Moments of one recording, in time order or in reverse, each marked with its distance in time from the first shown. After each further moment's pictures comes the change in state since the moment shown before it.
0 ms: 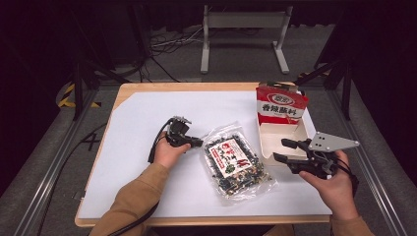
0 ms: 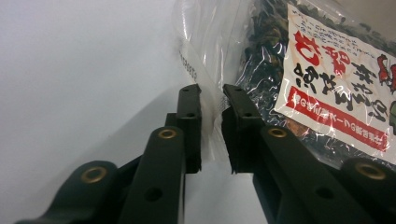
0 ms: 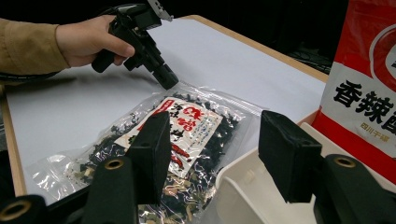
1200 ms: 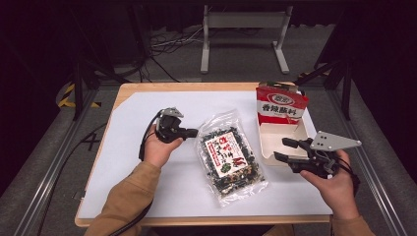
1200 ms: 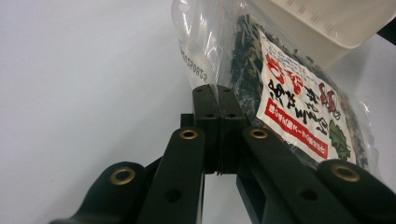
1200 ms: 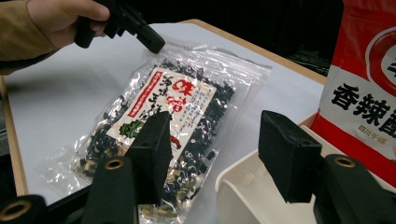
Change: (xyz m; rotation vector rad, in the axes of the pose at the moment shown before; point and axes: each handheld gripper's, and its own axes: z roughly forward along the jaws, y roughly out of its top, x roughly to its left) left arm -0.032 0.014 -0.070 -0.156 0.034 0.156; right arm -0.001 0.002 -0.002 -0.013 0.002 0.011
